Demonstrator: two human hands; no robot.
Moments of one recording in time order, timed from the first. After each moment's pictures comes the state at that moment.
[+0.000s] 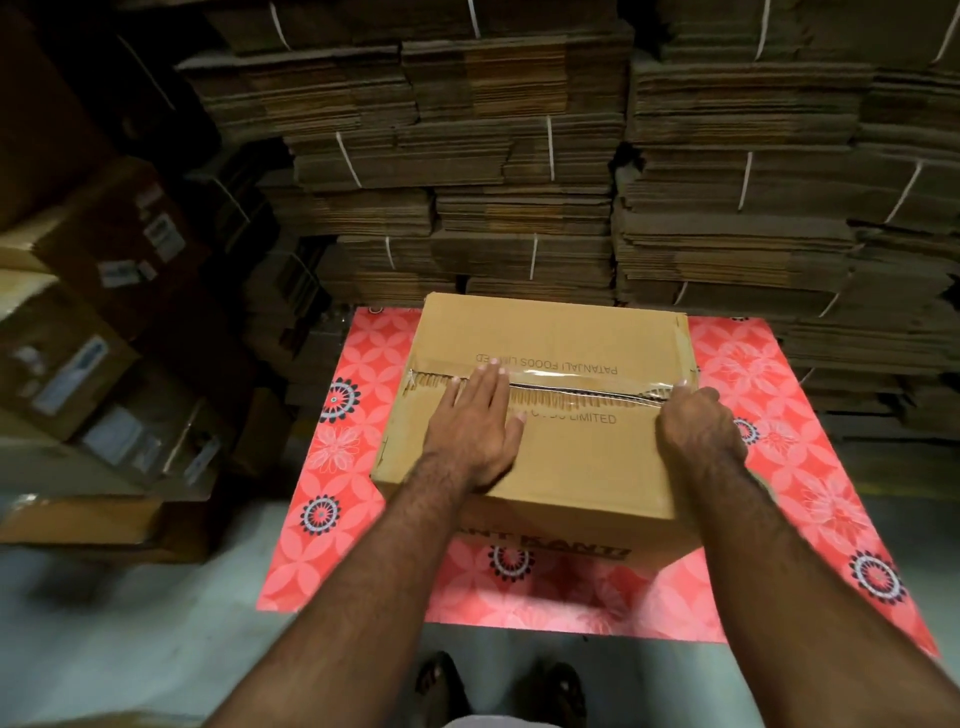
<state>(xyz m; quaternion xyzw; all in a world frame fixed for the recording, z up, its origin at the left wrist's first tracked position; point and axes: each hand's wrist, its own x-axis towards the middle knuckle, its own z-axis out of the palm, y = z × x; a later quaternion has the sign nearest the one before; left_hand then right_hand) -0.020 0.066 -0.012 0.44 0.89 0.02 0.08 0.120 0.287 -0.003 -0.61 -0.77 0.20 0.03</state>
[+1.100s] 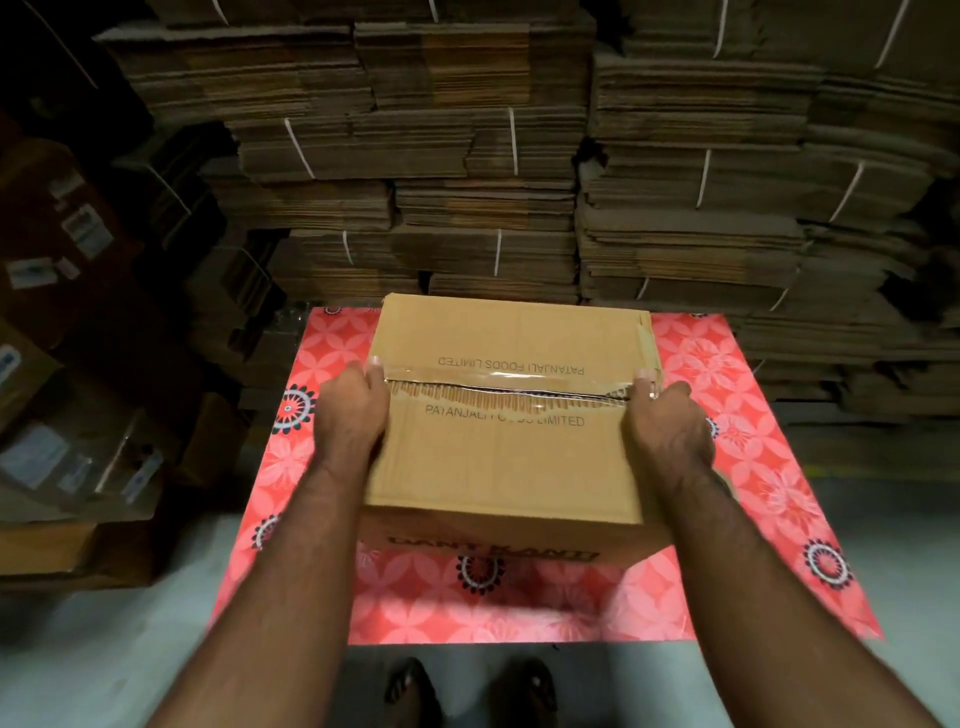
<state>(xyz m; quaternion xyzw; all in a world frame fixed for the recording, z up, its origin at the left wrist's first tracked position) -0.094 0.036 0.005 0.10 0.95 0.29 0.09 0.115 0.286 0.001 -0.61 -0.75 0.22 0.09</state>
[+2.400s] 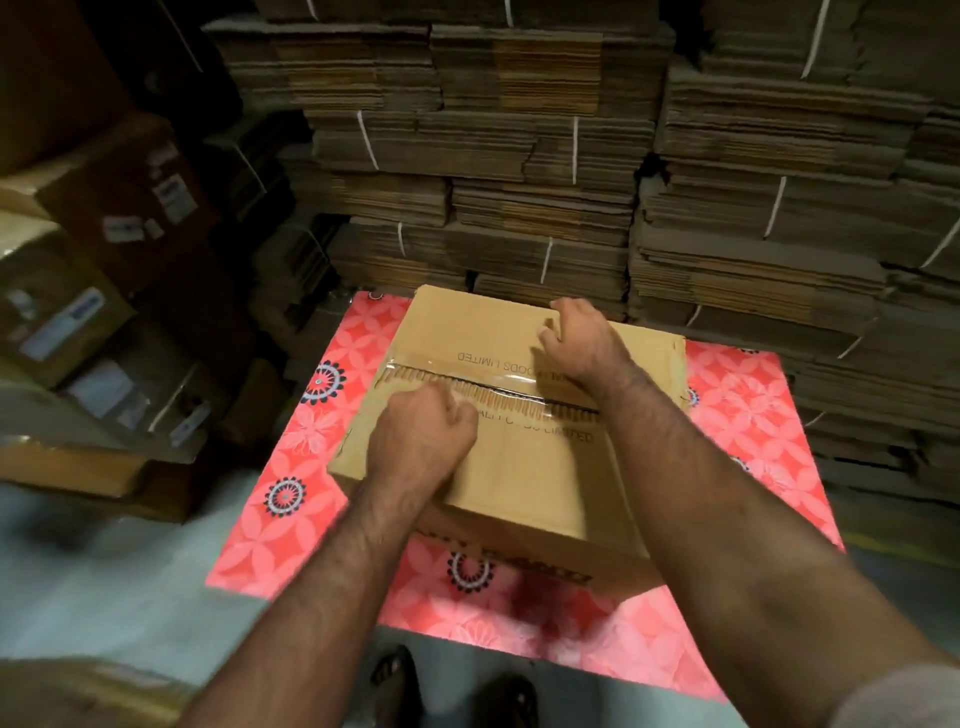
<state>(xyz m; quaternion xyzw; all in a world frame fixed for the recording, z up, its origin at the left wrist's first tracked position) 0.004 0.061 0.043 0.17 0.95 0.26 0.04 -0.010 0.295 0.034 -0.24 -0.95 0.20 0.01</state>
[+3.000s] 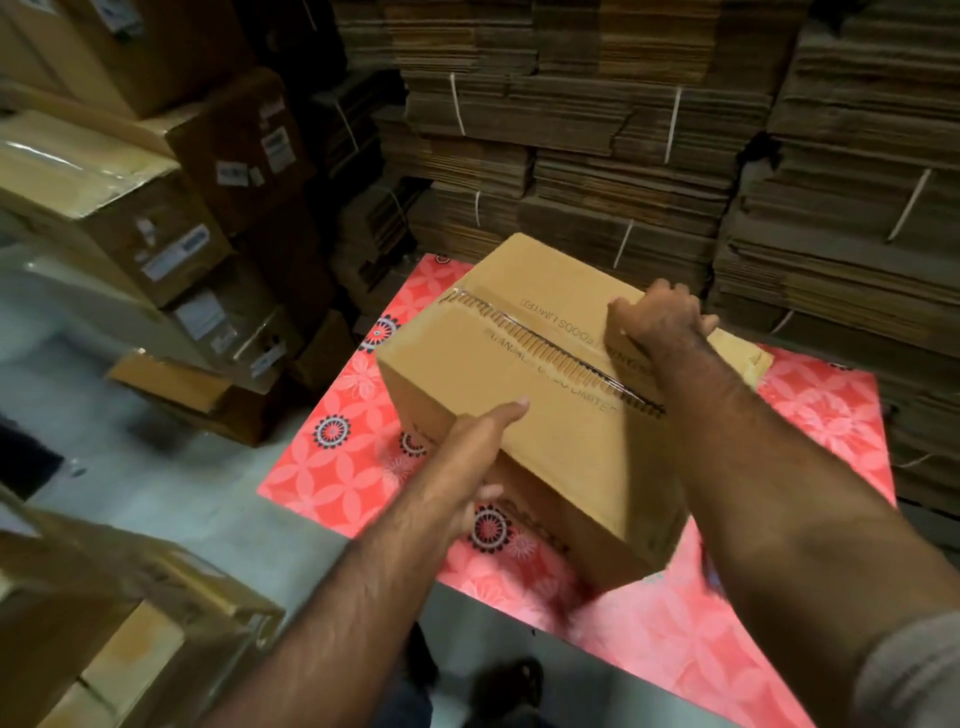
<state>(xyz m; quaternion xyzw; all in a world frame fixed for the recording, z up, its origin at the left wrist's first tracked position) 0.081 0.072 0.056 -0.20 0.66 0.64 0.34 -0.026 0.333 0.018 -0.35 -0.93 0.14 -0.03</state>
